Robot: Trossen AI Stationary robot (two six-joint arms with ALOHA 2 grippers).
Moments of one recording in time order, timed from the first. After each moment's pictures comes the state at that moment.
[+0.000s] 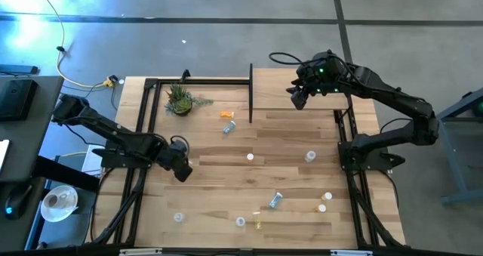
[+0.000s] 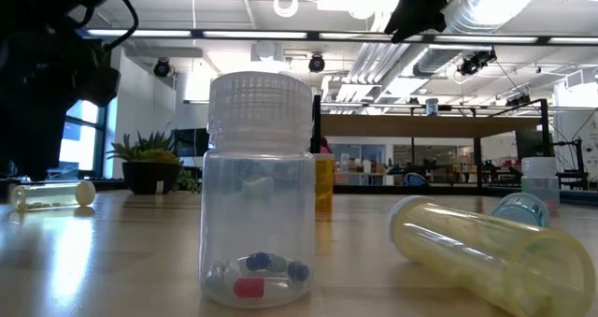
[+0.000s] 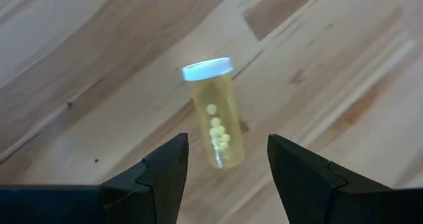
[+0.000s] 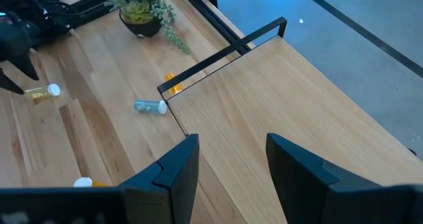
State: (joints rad) left arm -0.25 1.08 0.49 -0.67 -0.07 -1.27; right arm -0.47 1.21 1.35 -0.85 0.02 0.11
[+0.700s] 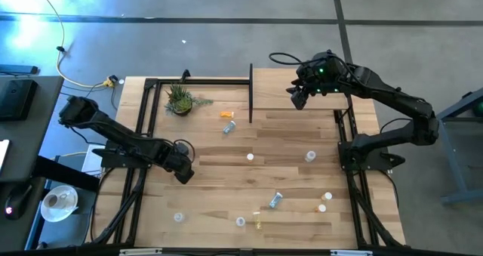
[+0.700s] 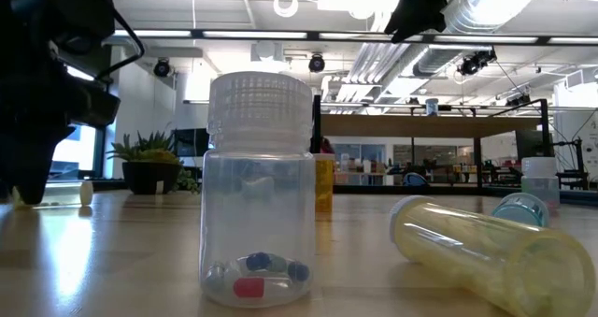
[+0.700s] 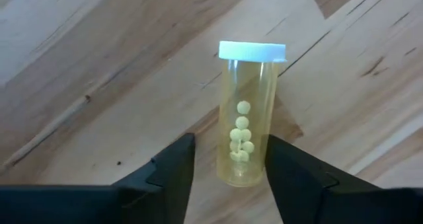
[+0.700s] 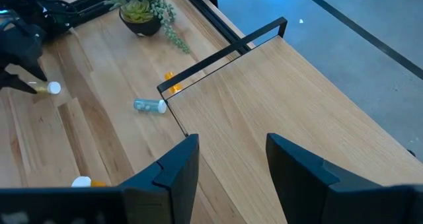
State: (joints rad) left arm -0.25 1.24 0.49 -0.66 -0.06 -1.26; right arm -0.47 1.21 1.35 -0.85 0.02 0.10
